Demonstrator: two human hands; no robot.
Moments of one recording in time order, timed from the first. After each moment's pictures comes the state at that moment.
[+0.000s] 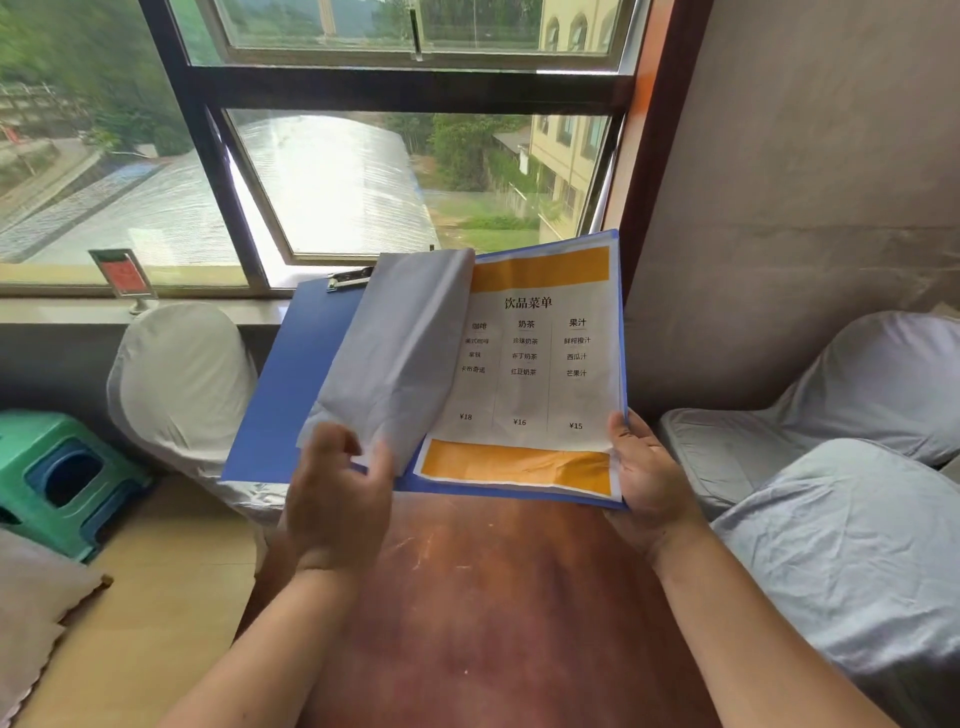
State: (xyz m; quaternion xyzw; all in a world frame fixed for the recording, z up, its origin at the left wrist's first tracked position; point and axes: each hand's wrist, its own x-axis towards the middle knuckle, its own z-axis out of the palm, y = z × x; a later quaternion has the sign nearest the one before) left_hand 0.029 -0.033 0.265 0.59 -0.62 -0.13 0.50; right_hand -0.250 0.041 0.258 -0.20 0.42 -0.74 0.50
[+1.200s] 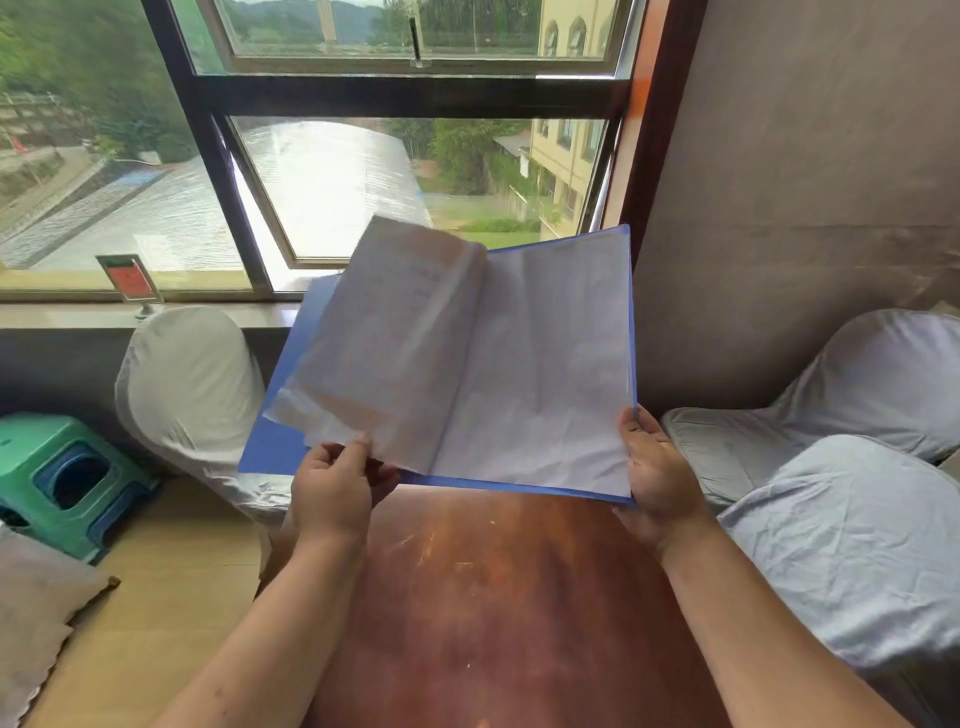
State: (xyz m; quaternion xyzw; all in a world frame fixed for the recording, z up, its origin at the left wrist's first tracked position) left_hand 0.034 -0.043 0.257 0.50 -0.31 -0.57 0.57; right_hand -0.248 0.057 0.266 -0.22 0.41 -0.74 0.48
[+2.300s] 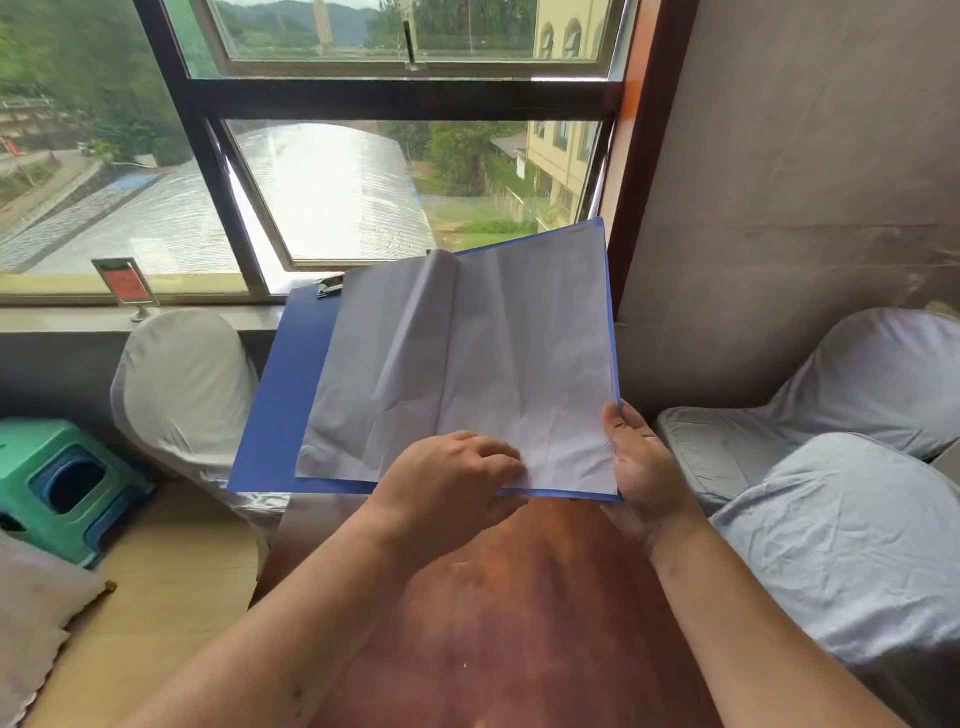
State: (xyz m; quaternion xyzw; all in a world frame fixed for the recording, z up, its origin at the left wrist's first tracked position) left_hand -0.022 0.000 0.317 0.20 -0.94 0.00 0.26; right_hand -0.258 0.048 0.249 -0.28 0.46 -0.71 0.45
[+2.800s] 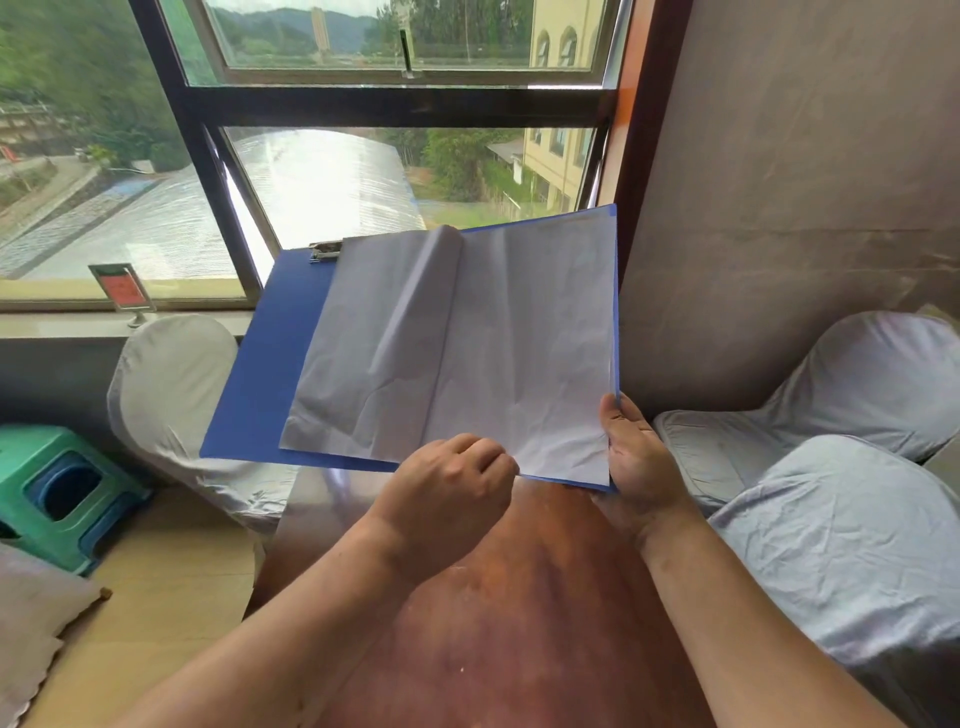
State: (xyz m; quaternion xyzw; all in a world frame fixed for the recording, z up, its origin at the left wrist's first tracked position) left_hand -0.025 0.005 0.307 0.18 -0.93 0.14 0.29; right_hand -0.254 0.046 0.262 -0.24 0.45 -0.74 0.44
